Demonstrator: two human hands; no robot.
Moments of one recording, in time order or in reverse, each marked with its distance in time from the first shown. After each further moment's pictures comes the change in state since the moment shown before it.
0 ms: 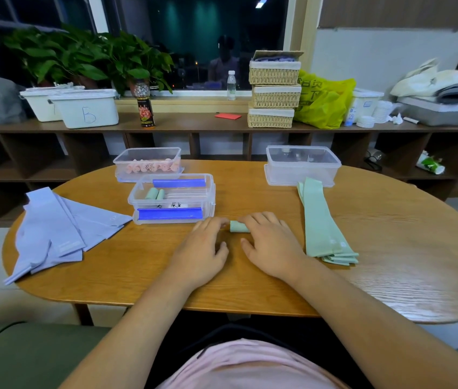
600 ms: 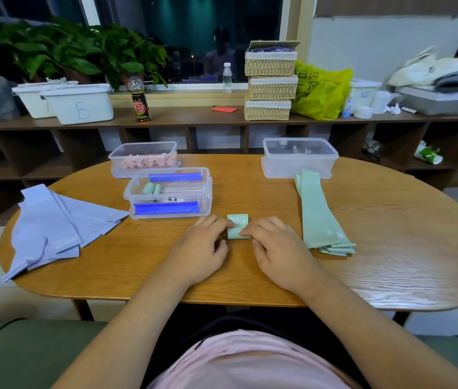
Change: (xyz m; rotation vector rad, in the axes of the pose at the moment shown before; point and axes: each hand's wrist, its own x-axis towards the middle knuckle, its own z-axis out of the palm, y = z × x) left_hand -0.002 0.003 -0.001 0.060 -0.078 0.108; right_hand -0.046 0.003 -0.008 0.167 0.104 -0.094
